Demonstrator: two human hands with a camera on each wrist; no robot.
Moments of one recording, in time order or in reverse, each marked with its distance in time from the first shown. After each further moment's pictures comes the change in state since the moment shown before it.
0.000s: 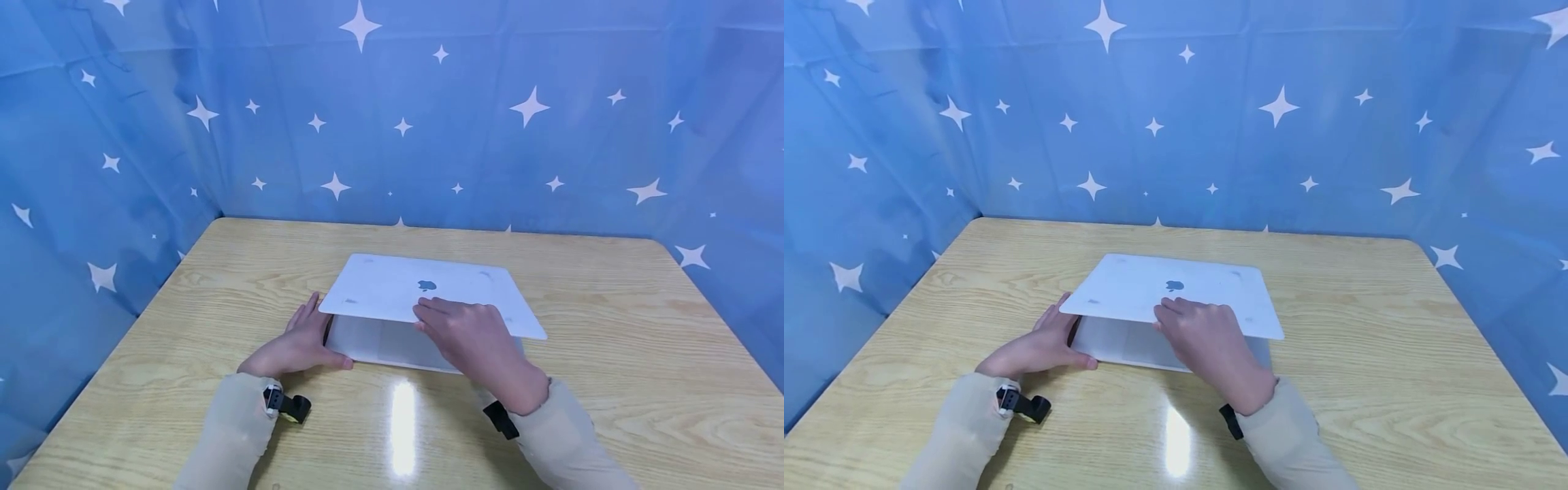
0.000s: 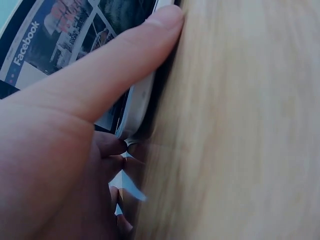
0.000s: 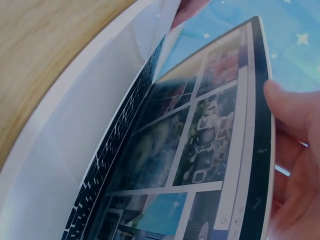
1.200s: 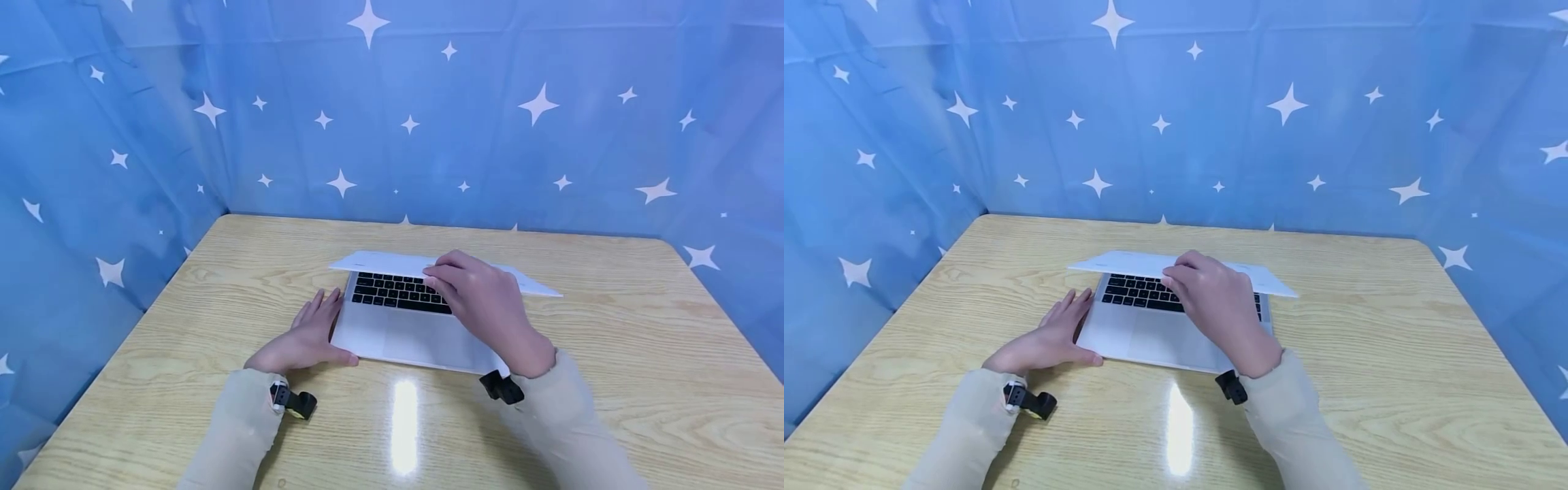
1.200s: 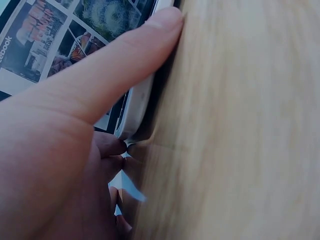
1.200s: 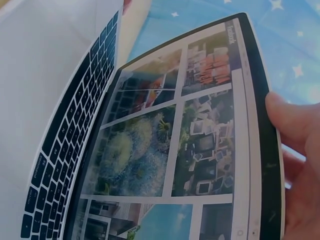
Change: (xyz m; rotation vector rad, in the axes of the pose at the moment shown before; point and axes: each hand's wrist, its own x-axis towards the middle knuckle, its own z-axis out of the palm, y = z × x) left_hand 0.002 0.003 -0.003 0.082 -0.017 -0.026; right_hand 0.032 0.020 -0.014 0.112 0.138 0.166
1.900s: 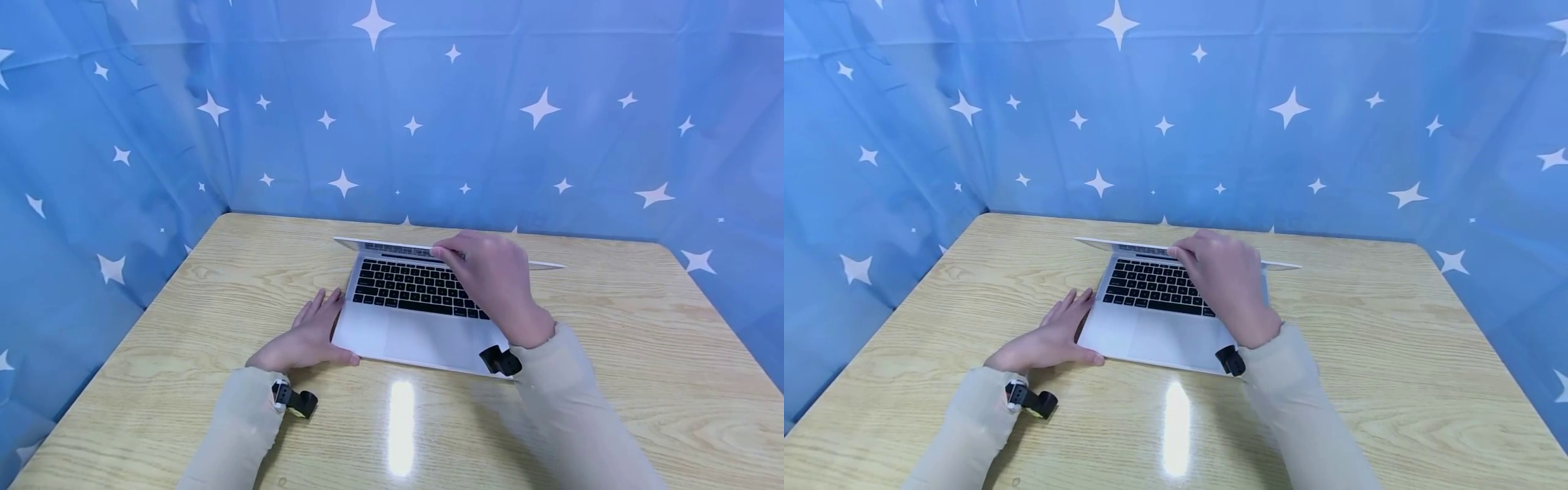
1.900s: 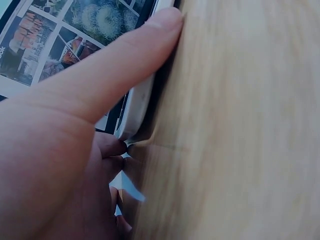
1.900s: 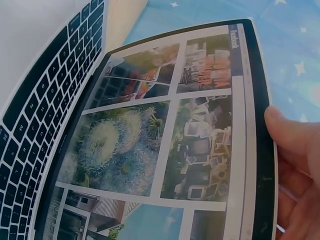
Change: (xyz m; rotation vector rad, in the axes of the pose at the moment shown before) left_hand 0.001 -0.004 0.001 -0.038 -0.010 0.006; right_hand 0.030 0.009 -0.008 -0.101 0.054 0.086
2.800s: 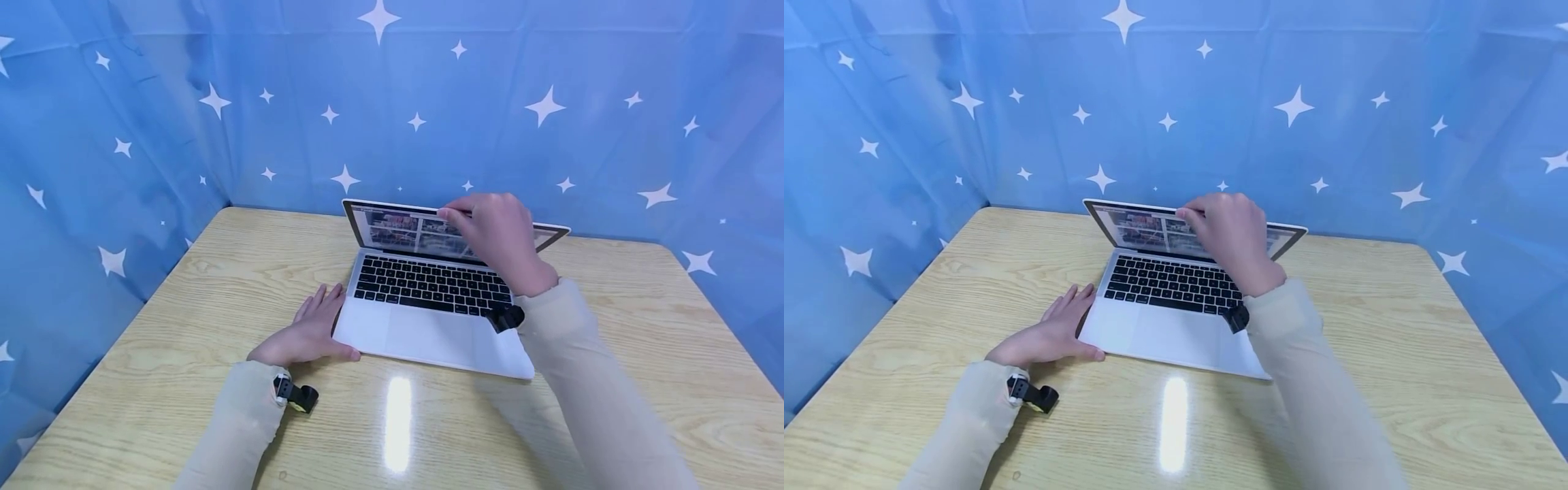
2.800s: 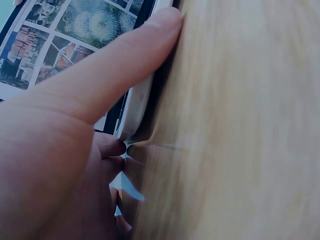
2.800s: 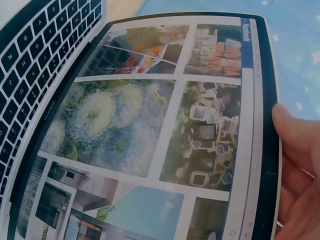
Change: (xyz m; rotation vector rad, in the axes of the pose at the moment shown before) left_hand 0.000 -0.002 -0.002 -0.005 -0.022 -0.019; right_hand 0.043 0.021 -0.001 0.011 -0.172 0.105
